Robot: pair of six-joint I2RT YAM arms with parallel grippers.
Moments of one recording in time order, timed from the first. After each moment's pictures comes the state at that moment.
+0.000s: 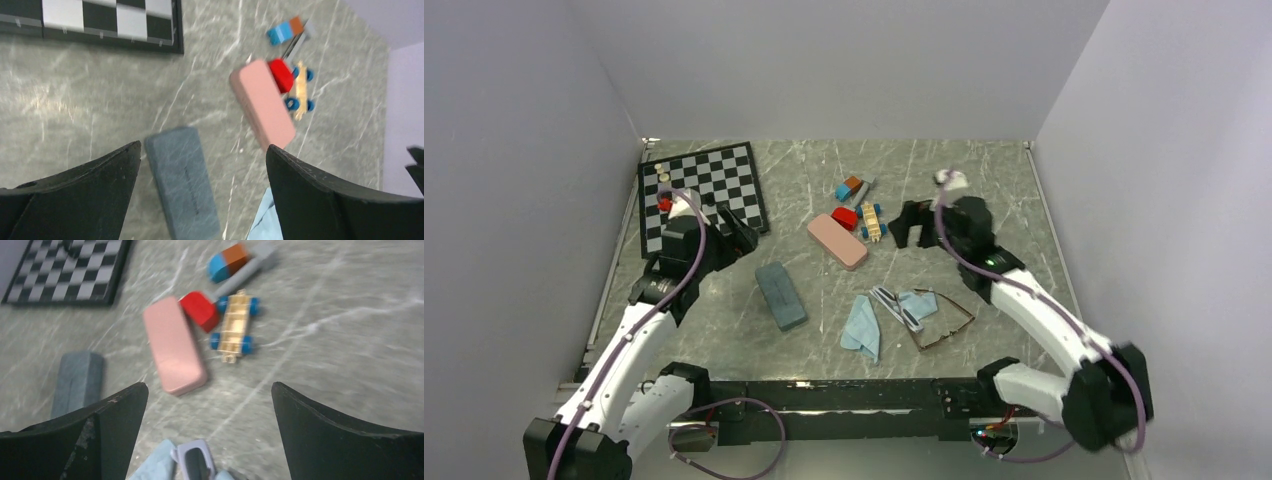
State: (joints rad) left arm -0.22 0.87 0.72 -0.32 -0.05 -0.69; right arm 0.37 1.04 0.71 0.03 -0.10 0.27
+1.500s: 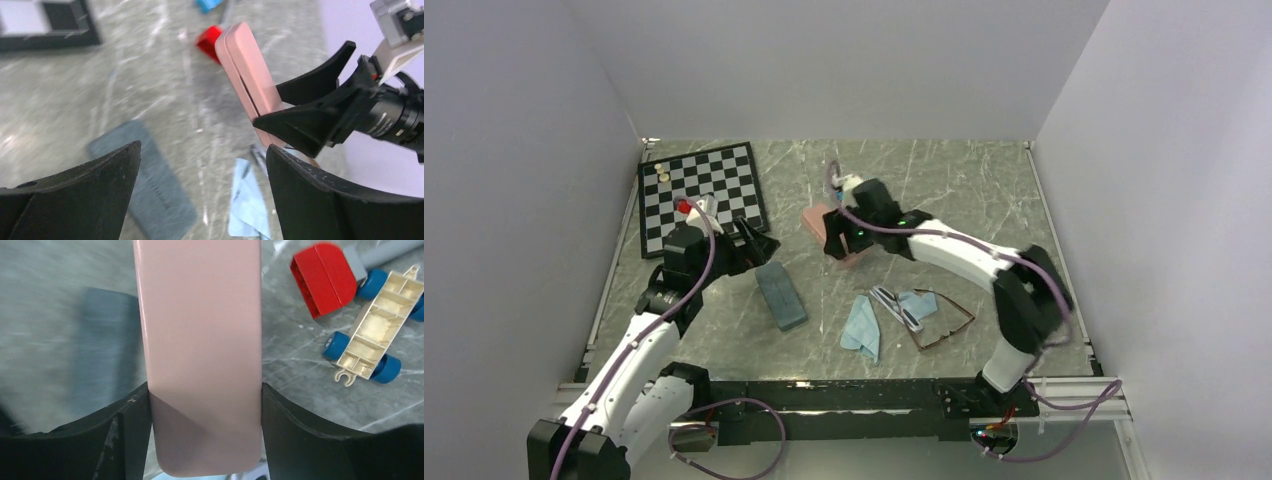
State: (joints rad) left arm -0.23 0.83 0.56 -0.17 0.18 -0.65; right arm 0.72 1.77 1.23 -0.24 -0.06 0.16
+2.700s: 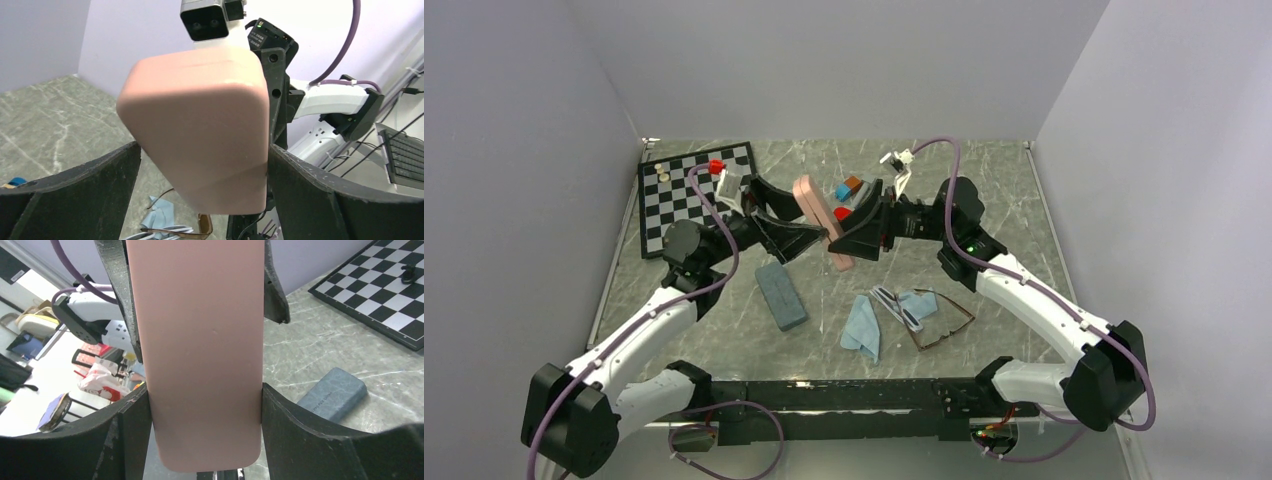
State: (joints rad) left arm -0.44 1.01 0.67 0.83 0.71 -0.78; right arm 0.60 1.21 0.95 0.37 -0.88 0.68
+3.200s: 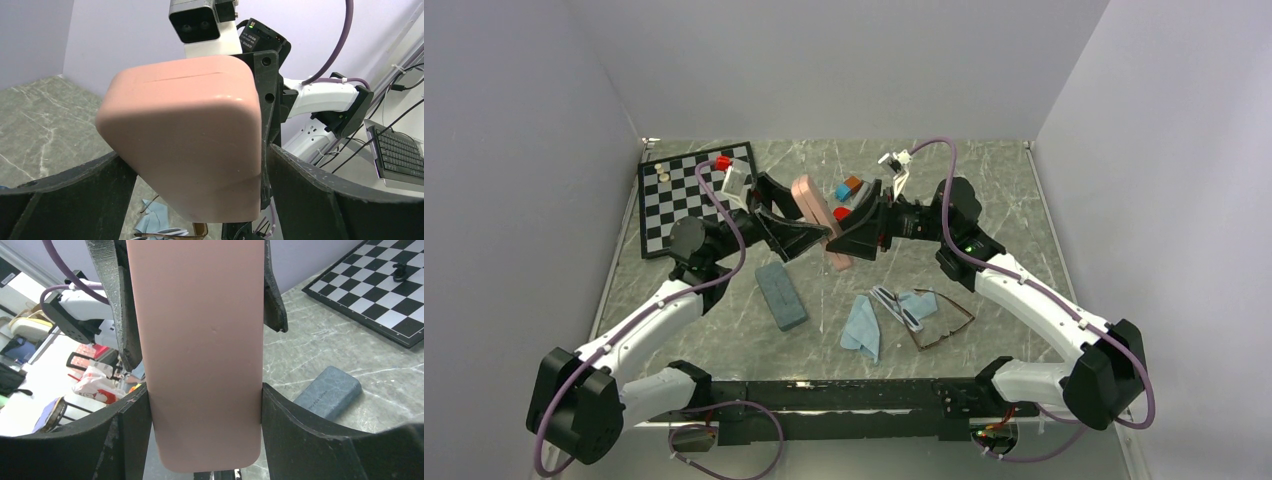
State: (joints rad) left arm -0.45 1.09 0.68 0.94 0.75 -0.83; right arm 0.61 1.22 0.95 0.35 -0.86 0.66
